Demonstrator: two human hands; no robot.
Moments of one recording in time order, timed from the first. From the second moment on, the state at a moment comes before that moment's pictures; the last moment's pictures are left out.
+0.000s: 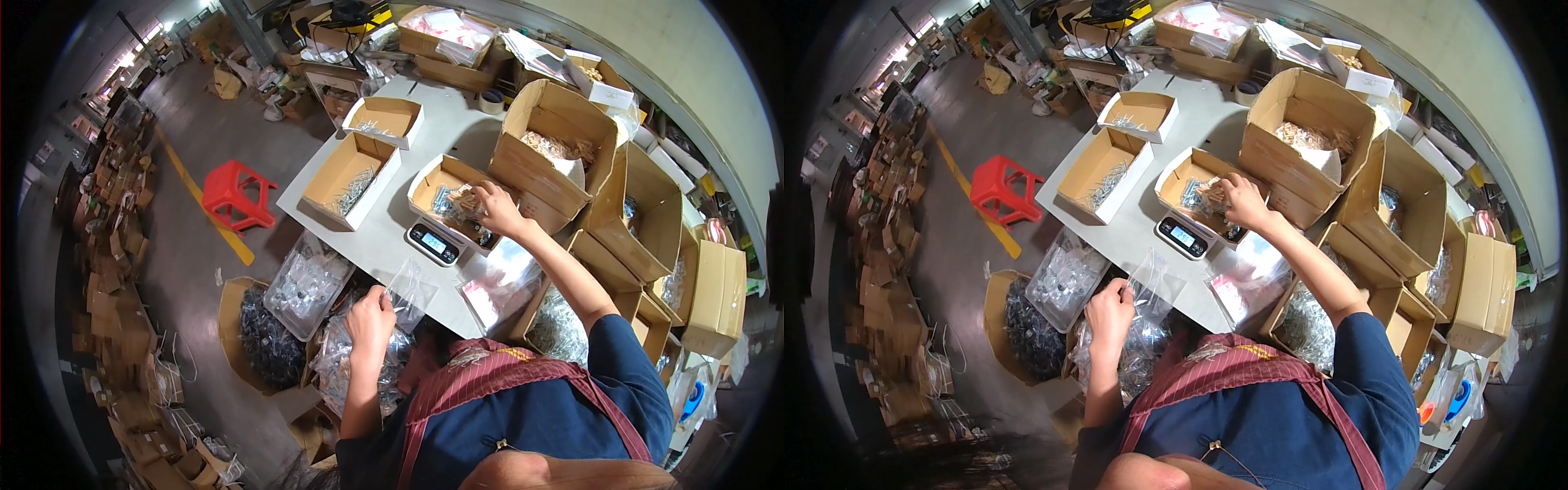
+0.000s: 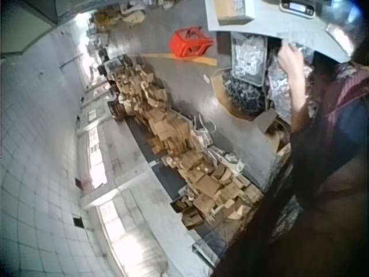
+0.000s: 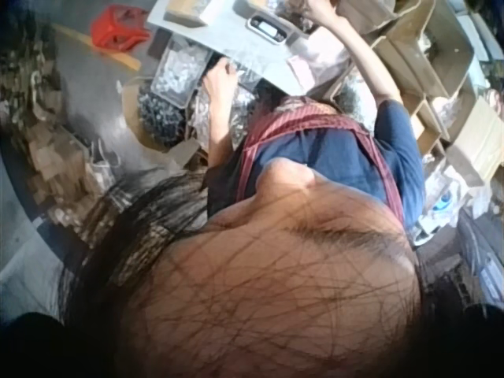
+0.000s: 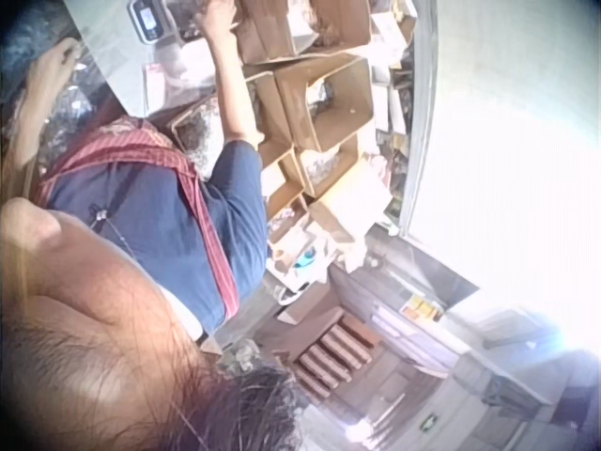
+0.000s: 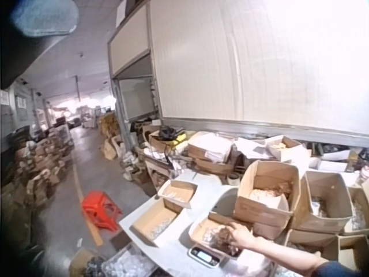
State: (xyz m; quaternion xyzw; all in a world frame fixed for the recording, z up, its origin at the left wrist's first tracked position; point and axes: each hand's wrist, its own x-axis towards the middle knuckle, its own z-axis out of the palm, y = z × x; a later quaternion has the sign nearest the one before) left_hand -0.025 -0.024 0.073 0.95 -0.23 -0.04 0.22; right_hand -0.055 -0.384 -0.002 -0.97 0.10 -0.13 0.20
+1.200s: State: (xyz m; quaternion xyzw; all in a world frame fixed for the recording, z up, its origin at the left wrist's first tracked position) left_hand -0.018 -0.104 0.098 0.88 -0.34 -0.10 0.30; right_hand -0.109 -0.355 0.098 -0.48 0.06 -0.01 0.88
